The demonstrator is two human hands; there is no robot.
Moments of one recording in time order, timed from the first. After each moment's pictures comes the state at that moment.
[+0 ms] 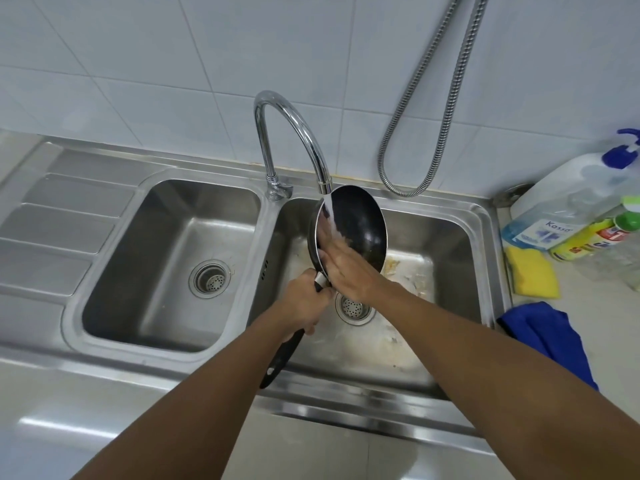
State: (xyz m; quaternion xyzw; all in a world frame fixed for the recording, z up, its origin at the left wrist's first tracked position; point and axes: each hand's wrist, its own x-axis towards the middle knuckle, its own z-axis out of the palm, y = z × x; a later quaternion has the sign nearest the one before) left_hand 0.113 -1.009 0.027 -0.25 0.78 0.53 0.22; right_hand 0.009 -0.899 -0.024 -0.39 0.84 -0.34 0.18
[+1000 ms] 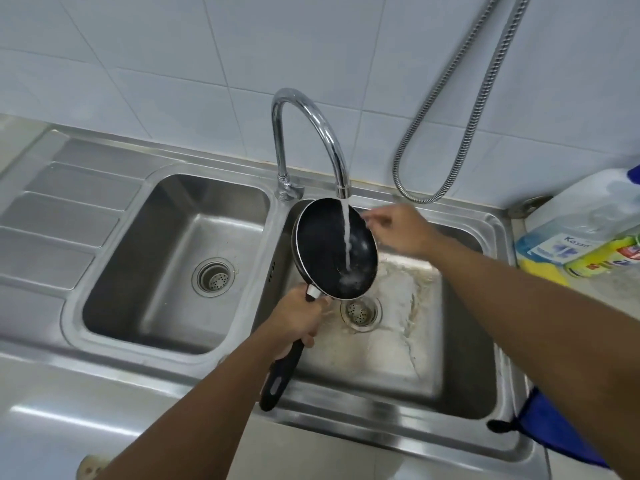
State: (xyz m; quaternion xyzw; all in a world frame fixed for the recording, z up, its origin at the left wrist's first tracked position) left_hand 0.126 -1.027 0.006 -0.34 0.66 0.64 0.22; right_hand -0.084 -0.864 0.018 -0.28 0.91 -0.27 0.17
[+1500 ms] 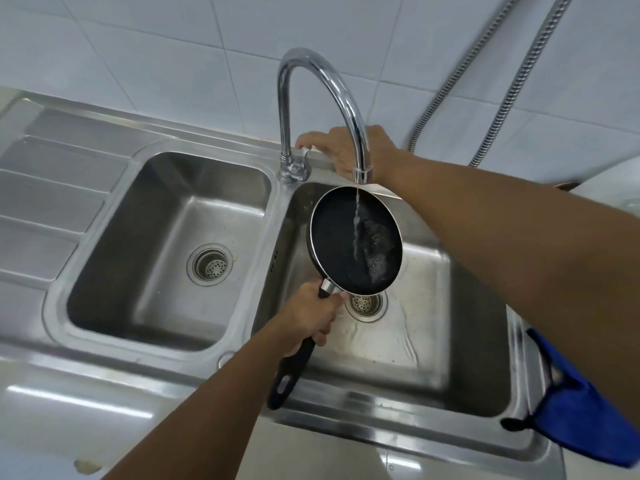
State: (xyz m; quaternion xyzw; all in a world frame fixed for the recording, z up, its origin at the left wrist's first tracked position) left_hand 0.121 -1.029 -0.007 -0.31 0.63 0.67 0.25; right_hand -0.114 -0.980 0.085 -0.54 0.84 0.04 0.04
